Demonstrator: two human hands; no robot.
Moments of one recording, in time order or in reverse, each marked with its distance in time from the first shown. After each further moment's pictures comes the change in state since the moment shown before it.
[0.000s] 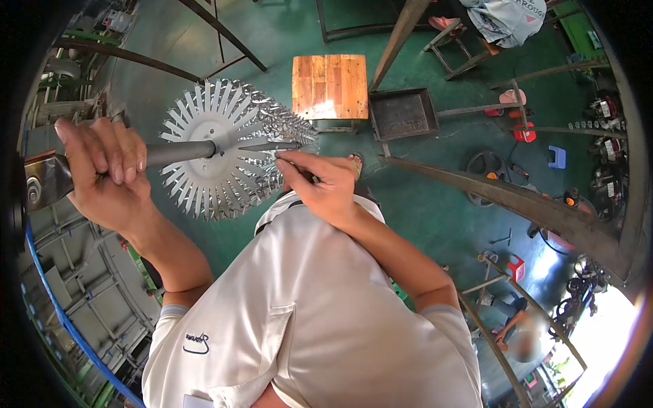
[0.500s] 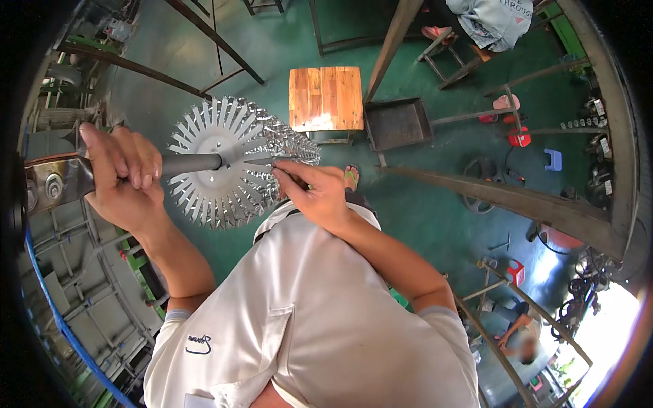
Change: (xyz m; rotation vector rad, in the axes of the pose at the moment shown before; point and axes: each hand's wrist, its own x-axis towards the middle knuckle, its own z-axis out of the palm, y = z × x) left_hand -0.004 -0.003 0.007 -0.003 0.083 0.061; right_hand -0.003 0.007 0.005 -0.019 -0.017 -0.012
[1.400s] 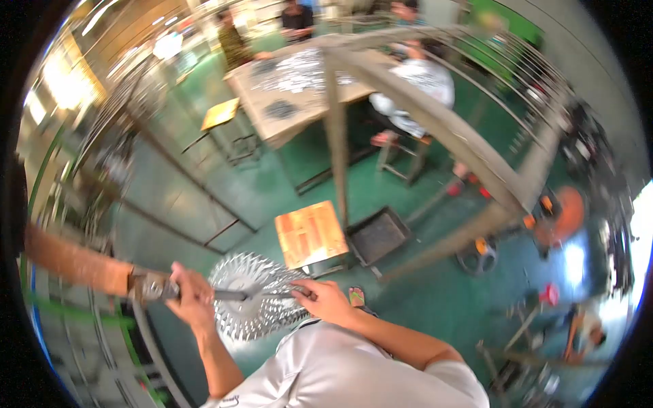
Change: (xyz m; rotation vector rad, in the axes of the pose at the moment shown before) left_hand -0.027 -0.022 -0.016 -0.015 0.112 -0.105; right_hand -0.016 -0.014 -0.024 -0.277 -0.039 0.227
